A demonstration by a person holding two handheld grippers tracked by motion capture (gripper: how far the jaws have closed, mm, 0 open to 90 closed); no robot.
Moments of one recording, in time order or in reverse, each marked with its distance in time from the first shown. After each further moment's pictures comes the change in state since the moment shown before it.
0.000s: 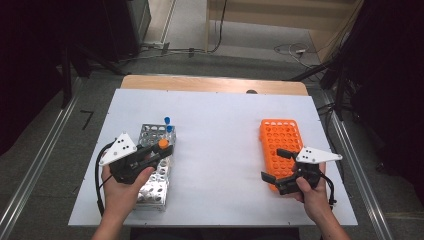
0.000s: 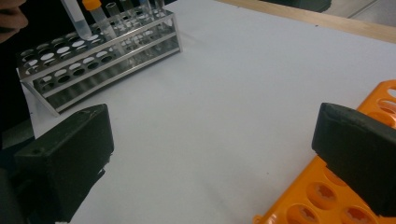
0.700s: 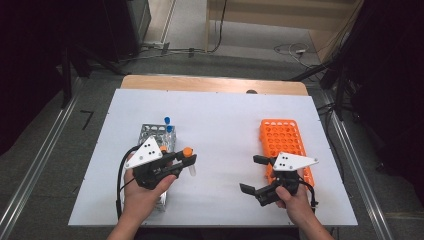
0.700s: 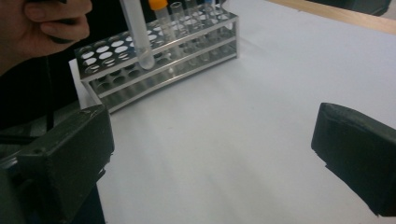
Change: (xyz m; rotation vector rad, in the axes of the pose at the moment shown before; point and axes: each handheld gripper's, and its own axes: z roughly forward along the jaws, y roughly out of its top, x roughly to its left) left arm -0.034 0.005 0.029 0.027 -0.143 0.017; right arm 0.044 0.011 0.030 0.013 0.134 -0.063
